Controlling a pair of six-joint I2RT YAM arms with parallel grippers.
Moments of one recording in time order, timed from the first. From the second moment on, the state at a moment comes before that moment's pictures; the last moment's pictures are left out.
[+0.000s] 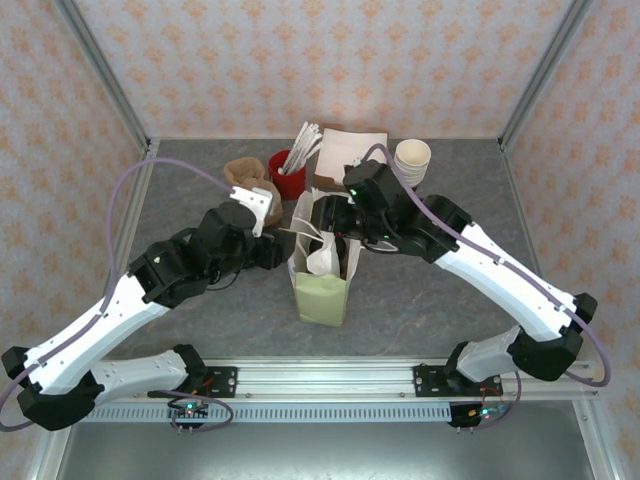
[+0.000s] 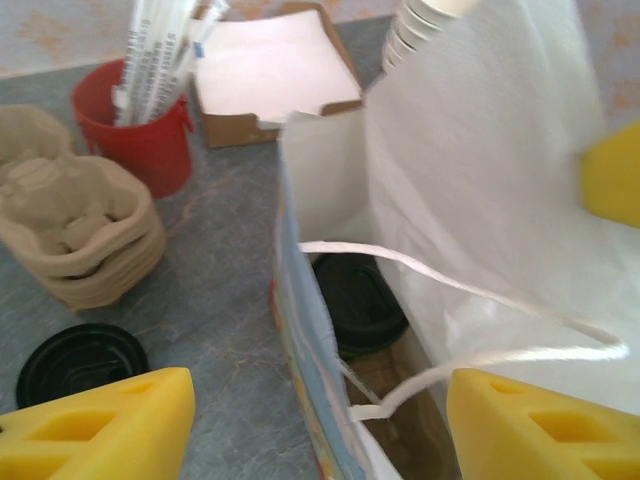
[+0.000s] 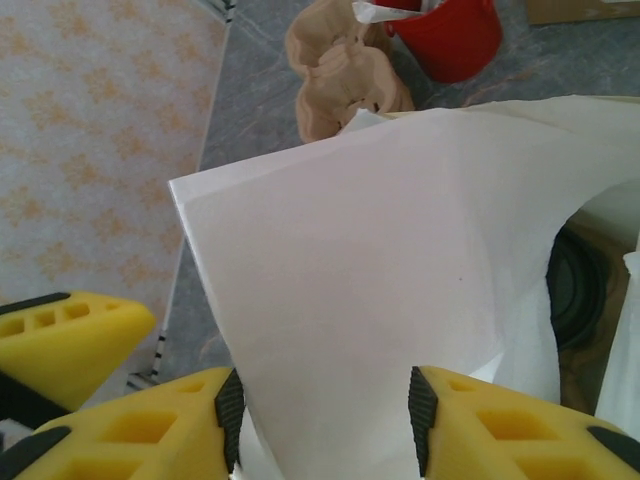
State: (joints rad) left arm -0.82 1.04 1.27 -0.86 -0.25 -0.36; right arm 0.92 1.39 1.65 -0.94 0.08 0.88
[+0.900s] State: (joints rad) left arm -0.82 1.20 1.41 -0.84 -0.28 -0.08; right arm 0.91 1.44 1.65 -1.00 0.24 0.85
